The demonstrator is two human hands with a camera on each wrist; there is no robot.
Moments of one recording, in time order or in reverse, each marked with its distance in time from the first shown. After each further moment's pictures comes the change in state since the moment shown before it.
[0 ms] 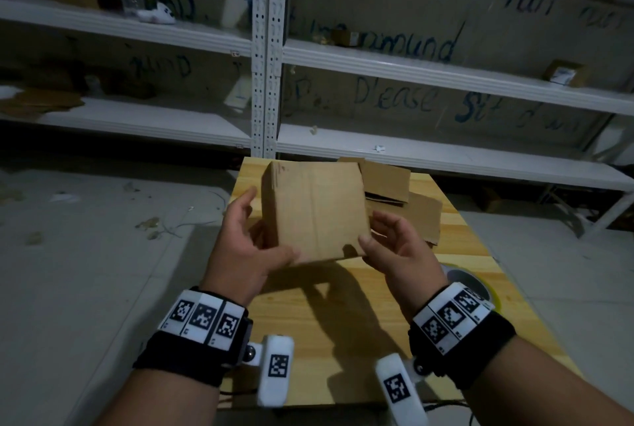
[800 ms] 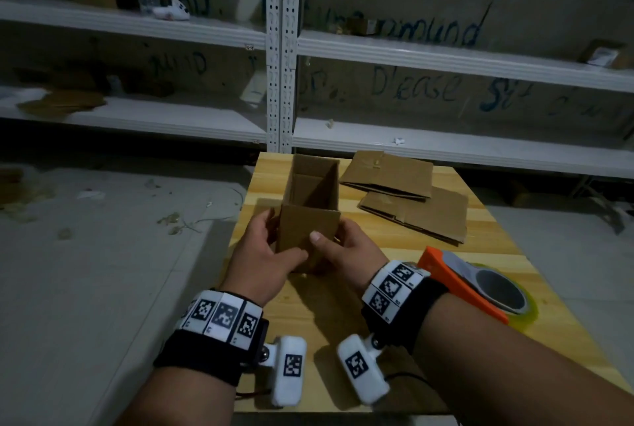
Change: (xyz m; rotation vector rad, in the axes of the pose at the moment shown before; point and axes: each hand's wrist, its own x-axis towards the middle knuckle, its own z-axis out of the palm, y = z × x) left_hand 0.019 -0.023 -0.002 0.317 0.060 -0.111; right_hand 0.047 0.038 0.074 -0.087 -0.233 0.198
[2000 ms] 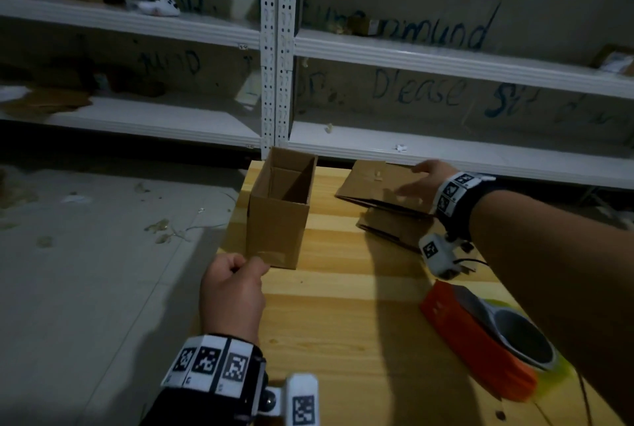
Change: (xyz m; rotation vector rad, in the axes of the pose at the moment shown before) left_hand 0.035 -0.027 0.019 -0.407 0.375 -0.106; right_hand 0.139 -0.089 -0.168 -0.779 0.386 0.181
